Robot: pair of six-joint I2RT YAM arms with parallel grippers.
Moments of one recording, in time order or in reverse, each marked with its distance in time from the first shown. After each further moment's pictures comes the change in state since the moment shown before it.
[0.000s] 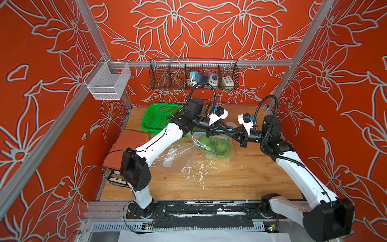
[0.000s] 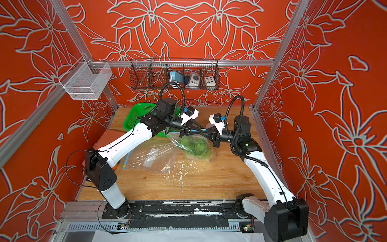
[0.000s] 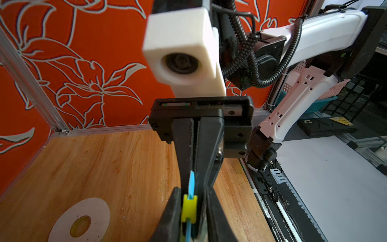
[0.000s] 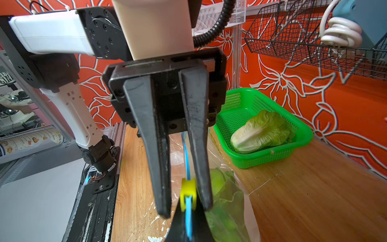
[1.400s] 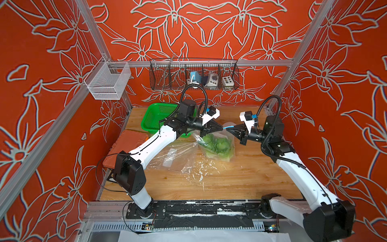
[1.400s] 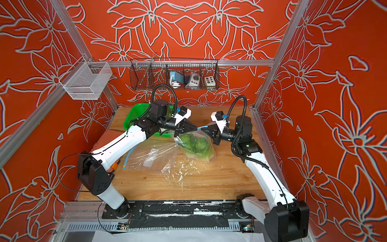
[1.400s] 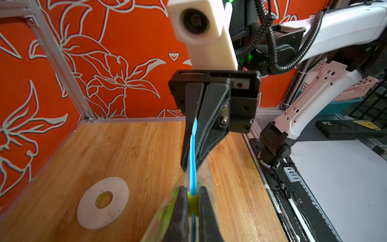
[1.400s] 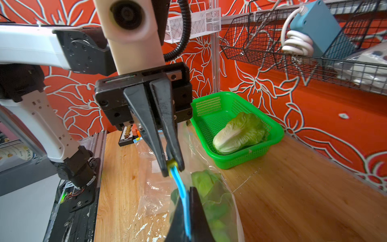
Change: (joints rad) left arm 0.076 -0.090 -0.147 0.078 -0.049 -0.010; right arm -0.023 -0.016 -0.016 0.085 0.138 0.077
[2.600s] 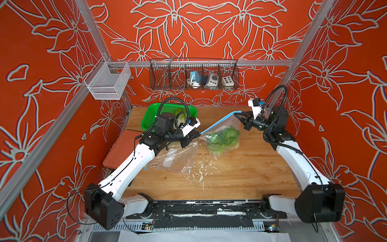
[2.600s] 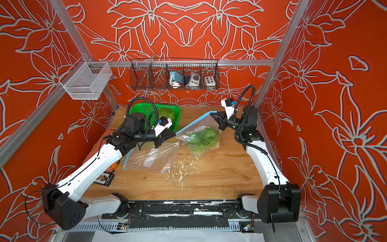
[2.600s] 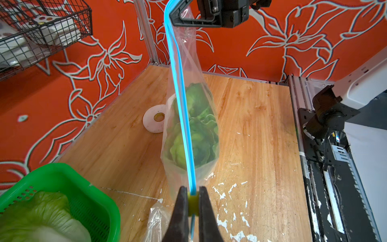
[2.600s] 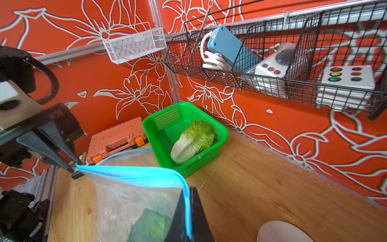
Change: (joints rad) left arm 0.113 -0.404 -0.354 -0.144 -0.337 0.052; right arm -0.136 0.179 0.145 0.083 0.061 0.086
